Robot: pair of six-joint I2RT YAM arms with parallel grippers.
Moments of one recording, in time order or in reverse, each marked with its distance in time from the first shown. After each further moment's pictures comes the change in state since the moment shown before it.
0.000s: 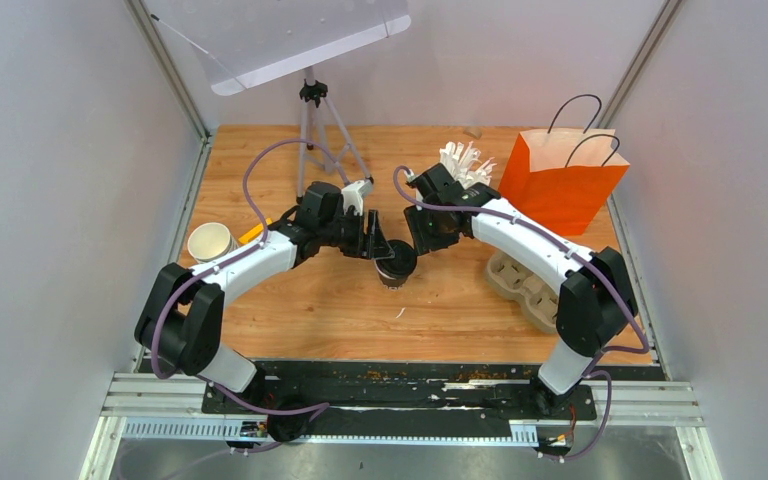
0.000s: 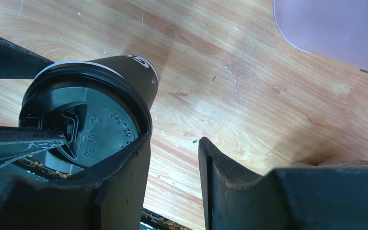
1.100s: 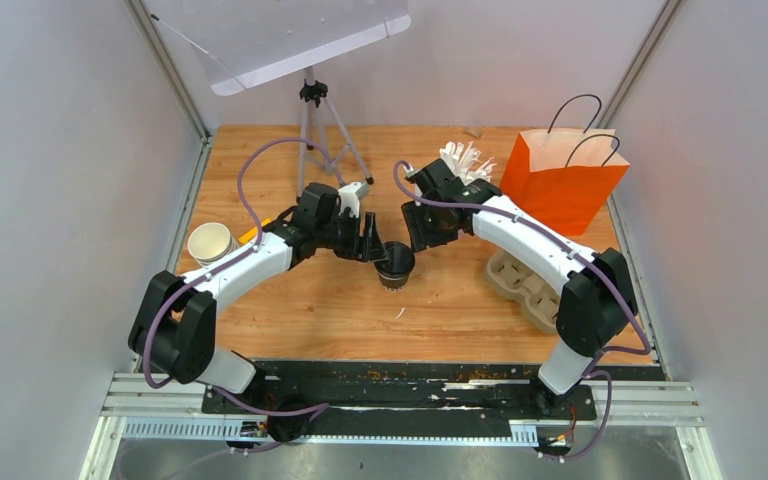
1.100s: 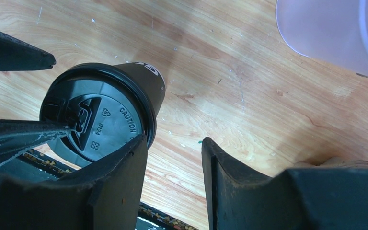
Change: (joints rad) left arm 0.000 -0.045 0.002 -0.086 -0.080 0.050; right arm 0.003 -0.002 0.042 -0.019 -0.008 0.011
